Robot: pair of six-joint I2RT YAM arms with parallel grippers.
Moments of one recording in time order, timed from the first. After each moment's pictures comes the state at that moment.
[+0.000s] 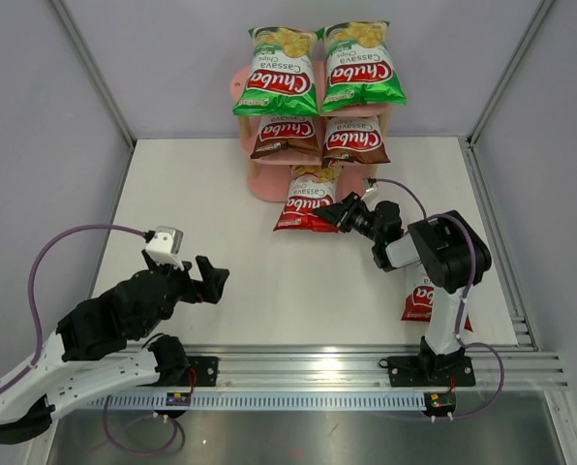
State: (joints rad) left arm -1.06 0.47 0.87 -0.87 -0.59 -0.56; right arm 0.34 1.95 0.68 1.21 -0.52 1.03
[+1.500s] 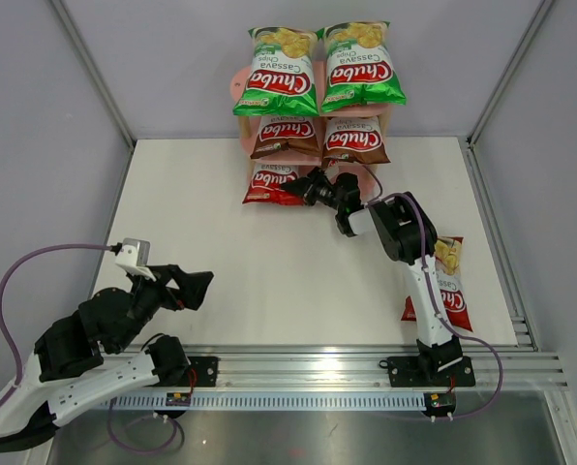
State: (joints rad) left arm -1.06 0.24 0.84 -0.87 -0.59 -0.55; right arm 0.41 2.45 1.40 1.07 -0.57 1.24
